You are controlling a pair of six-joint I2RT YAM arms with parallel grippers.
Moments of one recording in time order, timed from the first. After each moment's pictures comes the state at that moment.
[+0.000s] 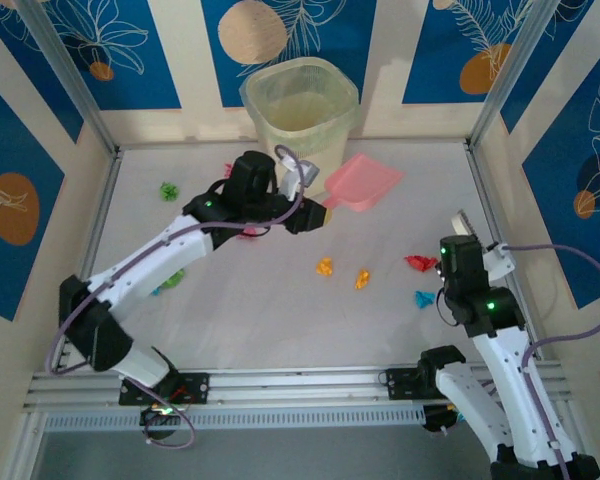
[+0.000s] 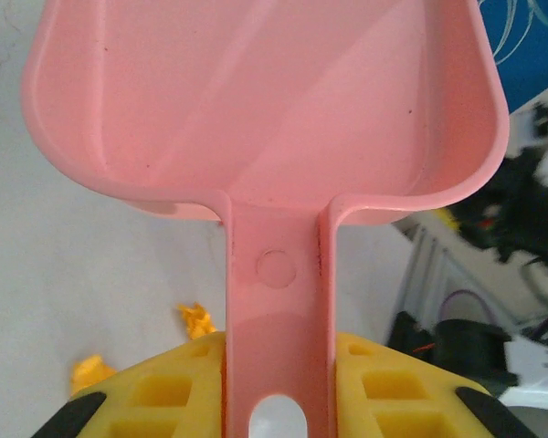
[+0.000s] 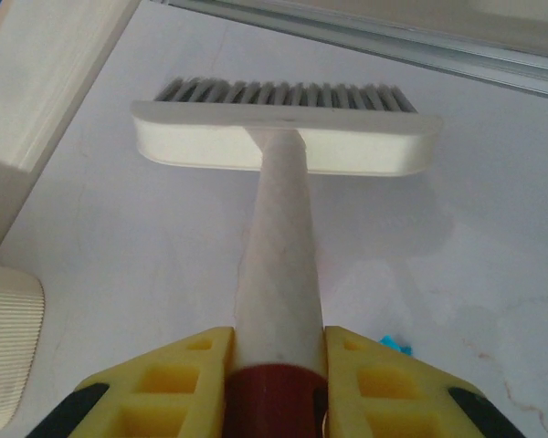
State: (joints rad) left arm -0.73 1.56 1.48 -0.45 0.52 -0.27; right arm 0.19 0.66 0.86 -1.04 0.52 1.15
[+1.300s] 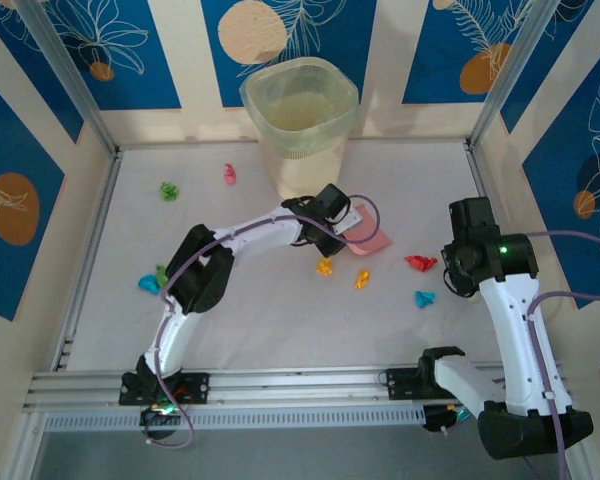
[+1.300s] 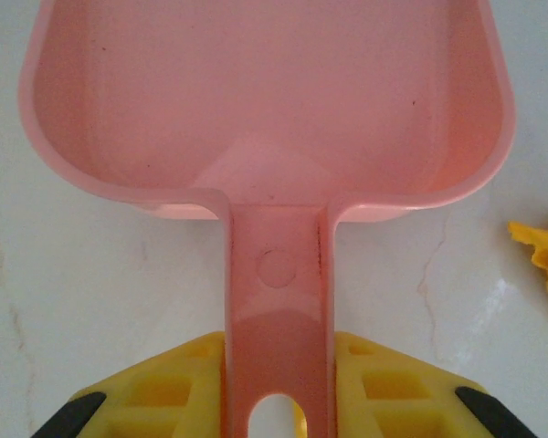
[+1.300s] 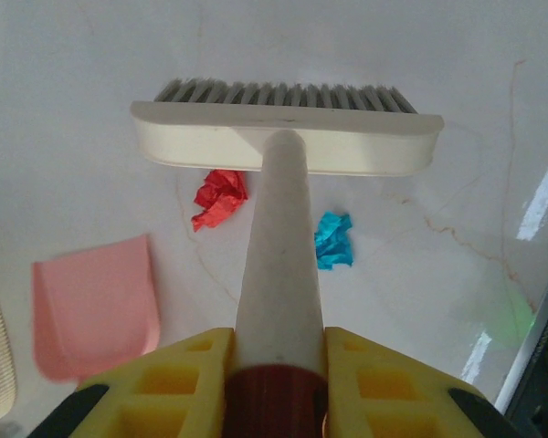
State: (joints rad) left arm -0.86 2.18 1.78 -0.65 0.04 0.16; right arm 0.08 0.96 1.21 -1.43 0.27 1.38
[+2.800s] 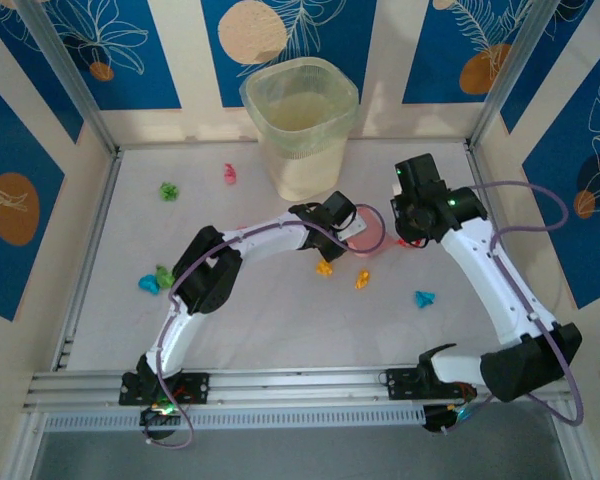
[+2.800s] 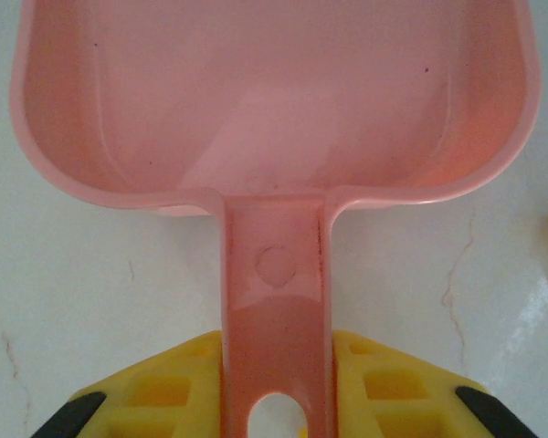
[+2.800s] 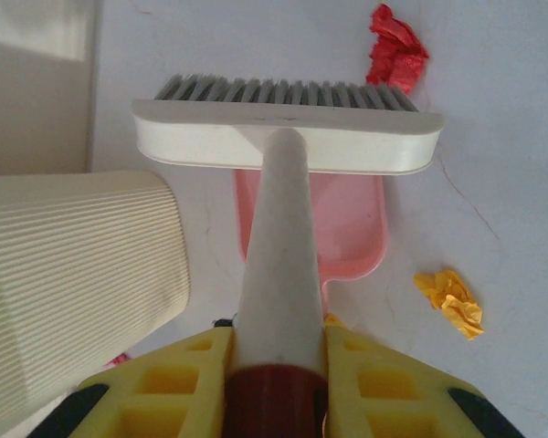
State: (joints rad) left arm -0.87 2.22 1.77 -0.62 -0.03 0.23; right arm 0.34 1.25 1.37 -1.09 0.24 1.56
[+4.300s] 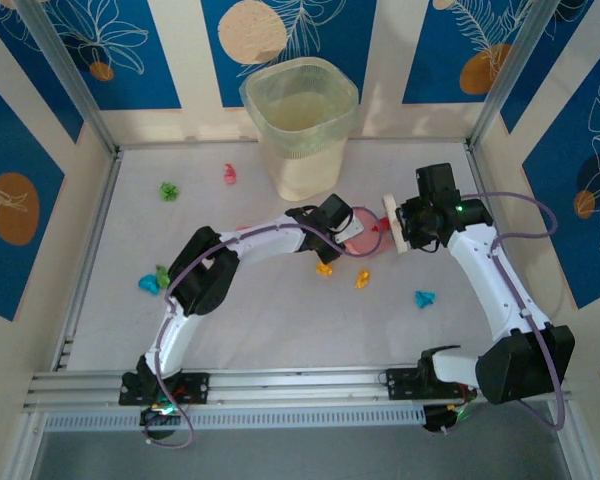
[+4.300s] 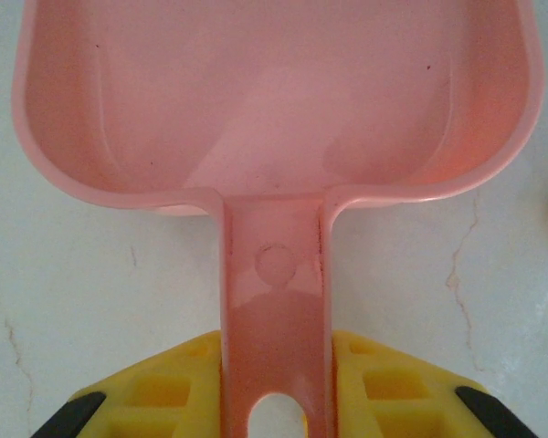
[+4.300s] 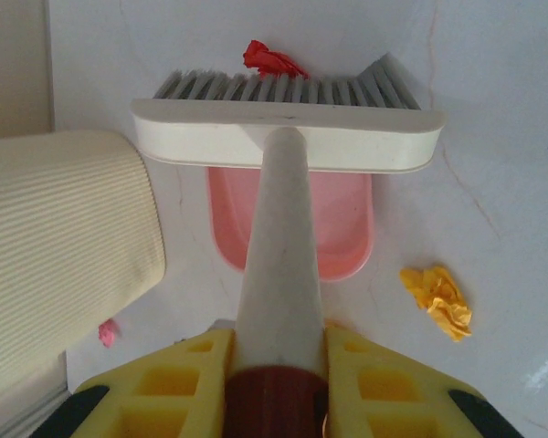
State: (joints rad) left arm -0.87 2.18 1.70 -0.57 -0.04 0.24; right arm 0.18 1.25 1.19 -0.94 -0.03 1.42
